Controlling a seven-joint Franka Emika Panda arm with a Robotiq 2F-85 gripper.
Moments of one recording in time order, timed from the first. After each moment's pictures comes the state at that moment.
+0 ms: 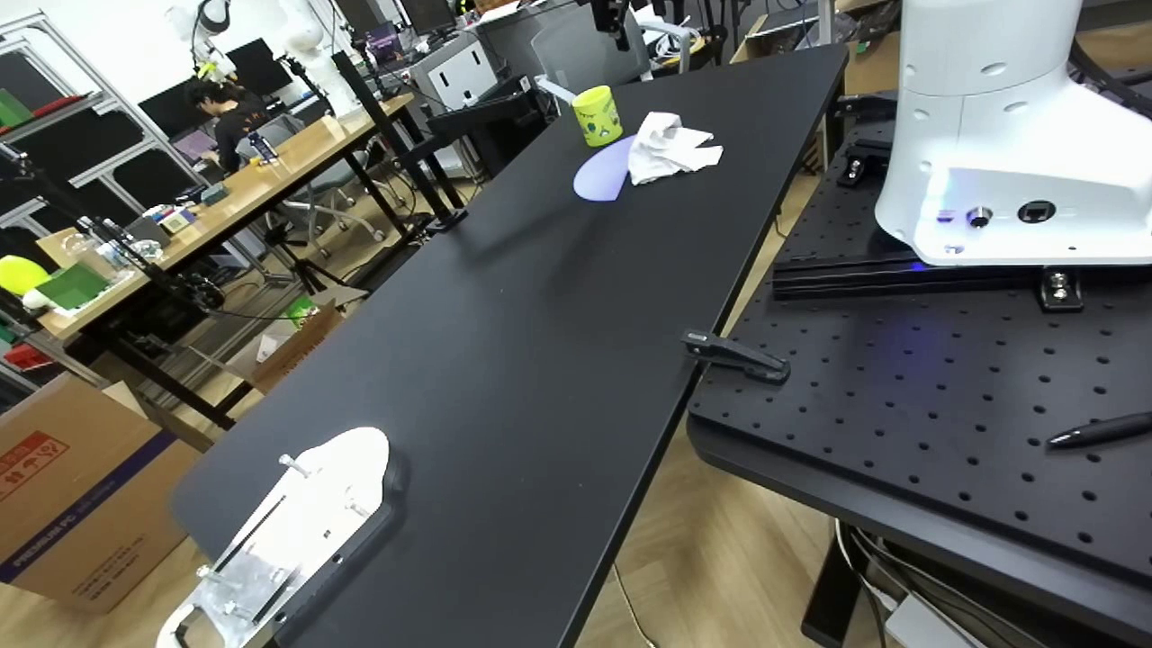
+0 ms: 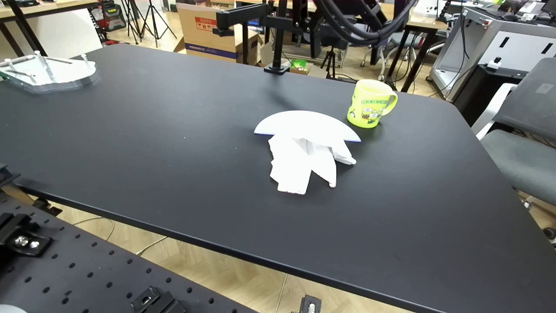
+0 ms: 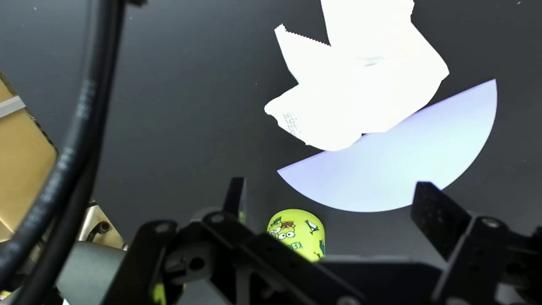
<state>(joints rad) -0.26 -0.07 -0.15 -2.52 -0.27 2.69 0.02</state>
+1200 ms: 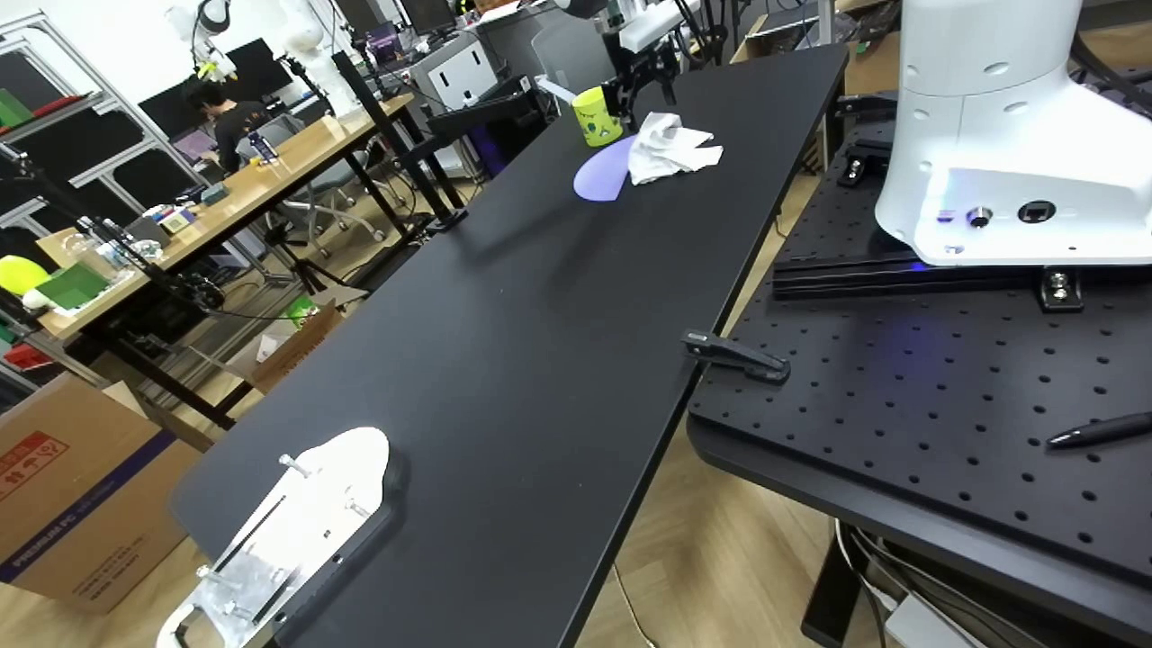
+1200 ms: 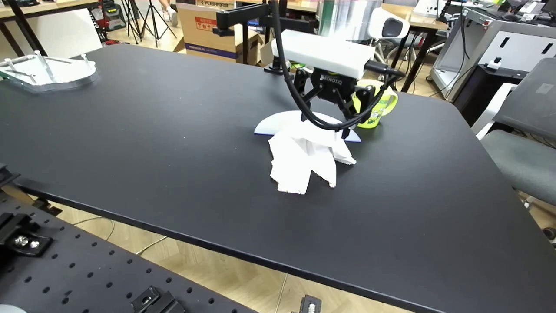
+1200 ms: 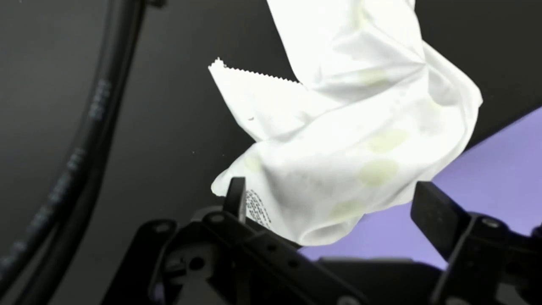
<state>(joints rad) -0.23 0.38 -0.15 -2.29 0.02 2.68 -0.09</state>
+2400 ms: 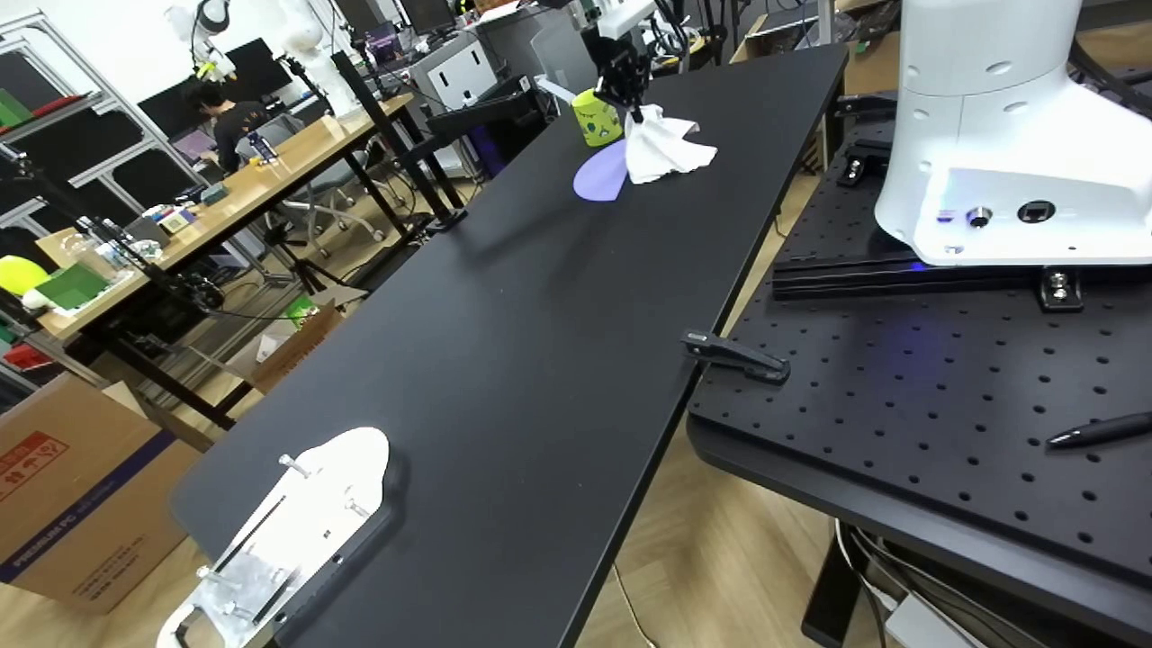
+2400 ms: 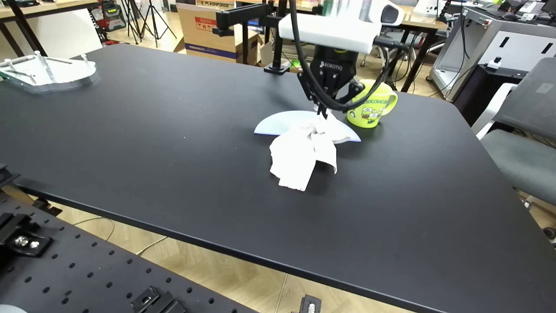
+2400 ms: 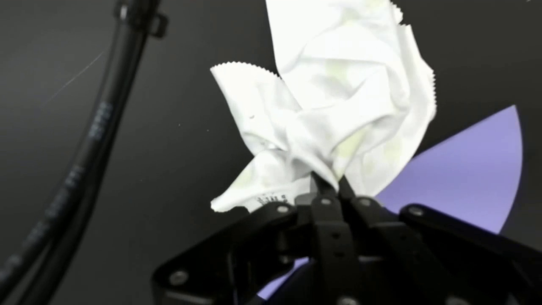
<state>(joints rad) -0.20 0.40 -0.15 -2.16 -0.01 2.49 -0.12</state>
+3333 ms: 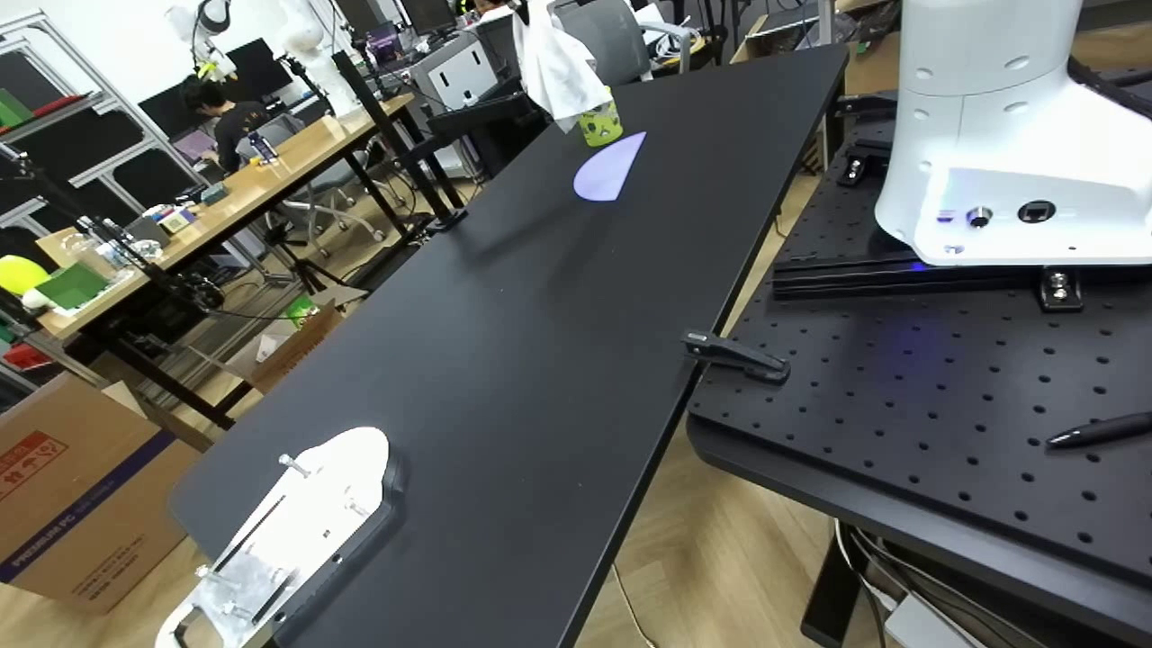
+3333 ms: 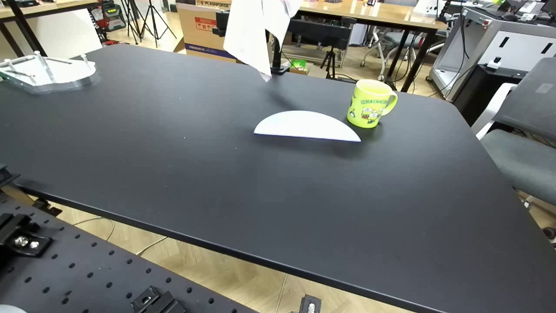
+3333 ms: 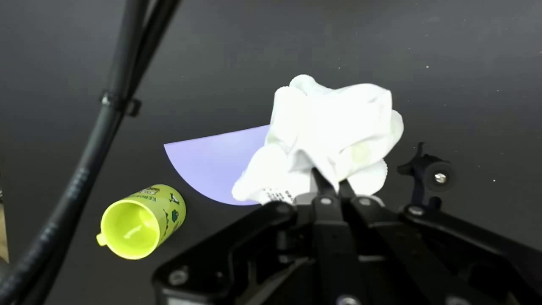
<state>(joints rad) -0.01 0.09 -0.03 -1.92 -0.16 1.85 -0.10</state>
